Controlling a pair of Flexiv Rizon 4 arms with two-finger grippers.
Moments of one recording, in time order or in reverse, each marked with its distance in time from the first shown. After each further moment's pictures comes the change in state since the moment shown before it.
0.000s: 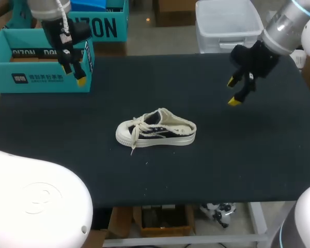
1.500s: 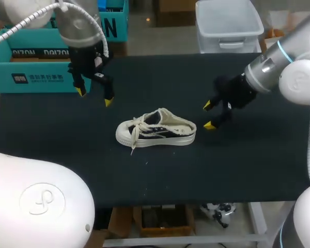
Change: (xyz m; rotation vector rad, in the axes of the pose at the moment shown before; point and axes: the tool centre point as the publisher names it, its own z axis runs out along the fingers) left arm 0.093 -0.013 0.032 0.002 -0.120 -0.417; right arm 0.020 0.024 0.107 -0.220 0.031 -0.009
